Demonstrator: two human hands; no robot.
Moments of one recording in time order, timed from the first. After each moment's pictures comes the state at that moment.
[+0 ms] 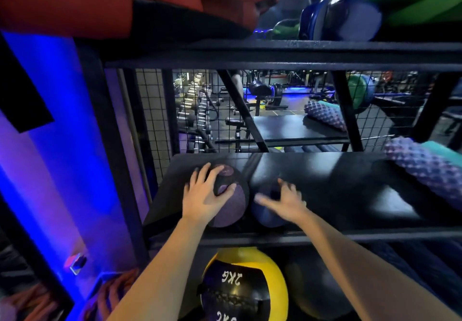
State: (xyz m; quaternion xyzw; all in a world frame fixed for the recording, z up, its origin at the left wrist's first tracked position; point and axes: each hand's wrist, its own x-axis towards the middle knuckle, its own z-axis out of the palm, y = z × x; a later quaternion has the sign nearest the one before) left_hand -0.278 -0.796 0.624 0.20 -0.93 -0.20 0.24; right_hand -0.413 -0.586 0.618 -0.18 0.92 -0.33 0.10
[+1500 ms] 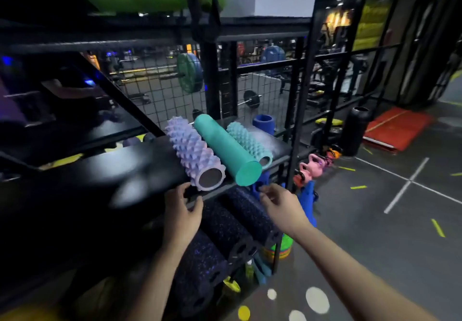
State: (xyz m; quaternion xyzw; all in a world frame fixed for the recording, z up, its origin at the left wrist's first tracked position) left_hand -0.543 -0.149 0.579 0.02 -0.86 -0.44 0.27; right_hand -0.527 0.099 0.621 0.00 0.90 -0.43 -0.08
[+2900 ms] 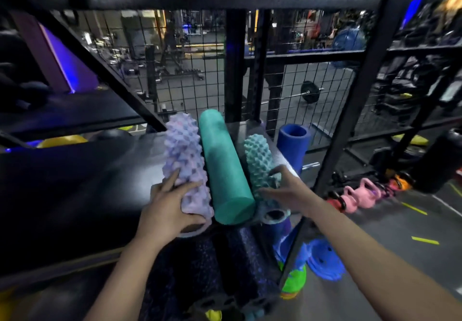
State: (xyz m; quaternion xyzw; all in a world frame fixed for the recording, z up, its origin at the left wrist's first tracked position) left_hand -0.745 -0.049 0.605 0.08 -0.96 -0.24 0.13; right_hand -0.891 0.226 0.614 -0.13 0.90 -0.38 0.14
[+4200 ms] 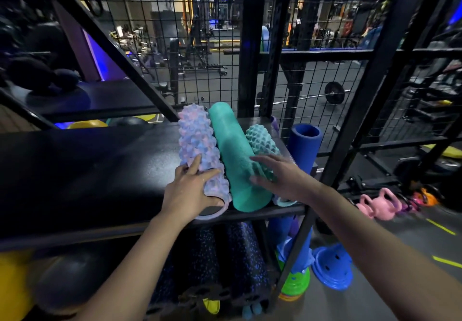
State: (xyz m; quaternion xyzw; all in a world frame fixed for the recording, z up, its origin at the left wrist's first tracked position) left_hand -0.771 0.009 0.621 0.13 -0.98 -0.11 0.08; right_hand -0.927 0.234 0.625 -0.44 0.88 -0.19 0.02
